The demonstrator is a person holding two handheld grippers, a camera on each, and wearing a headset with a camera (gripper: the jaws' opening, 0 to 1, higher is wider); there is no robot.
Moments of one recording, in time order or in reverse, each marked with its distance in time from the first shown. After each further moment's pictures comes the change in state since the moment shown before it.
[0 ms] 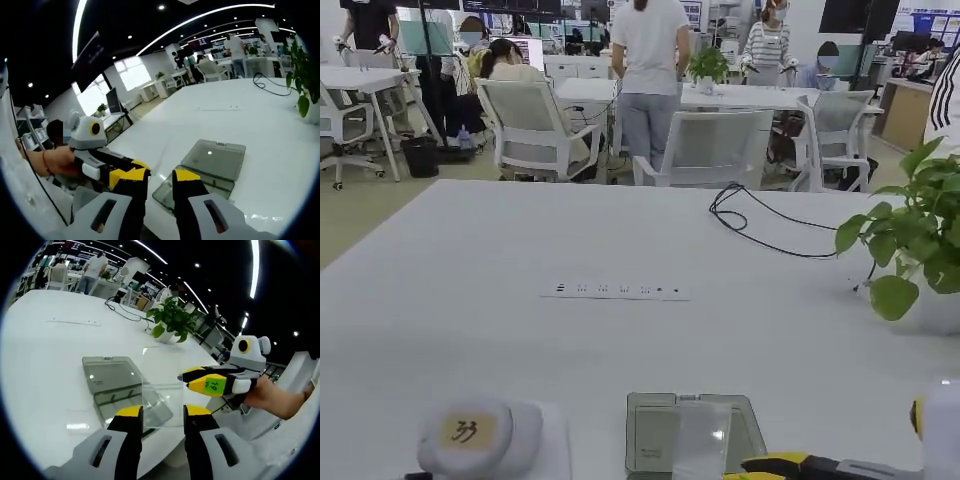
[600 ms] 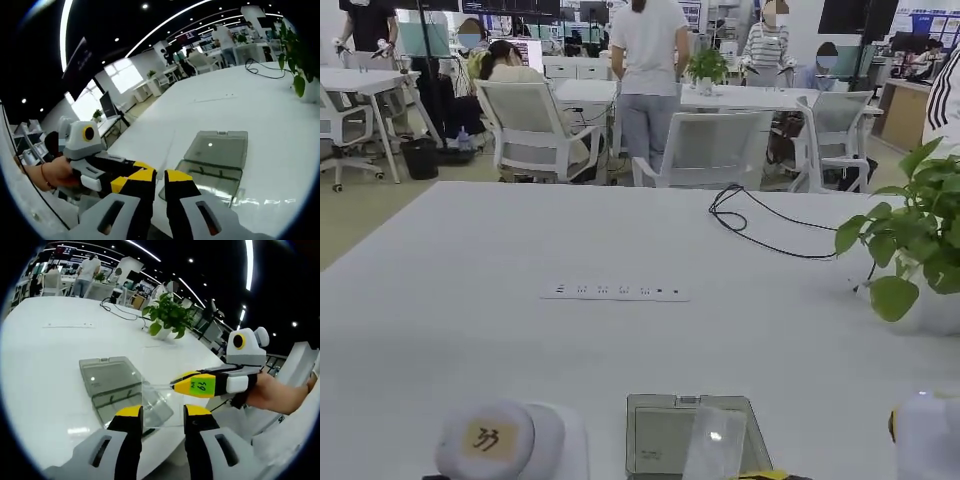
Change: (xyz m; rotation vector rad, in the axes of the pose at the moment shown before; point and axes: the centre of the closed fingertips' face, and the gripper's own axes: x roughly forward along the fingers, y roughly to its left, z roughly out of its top) left arm 0.002 -0.001 -0.002 0.055 0.022 0.005; right arm 0.008 0.002 -0.007 0.122 0.005 -0.046
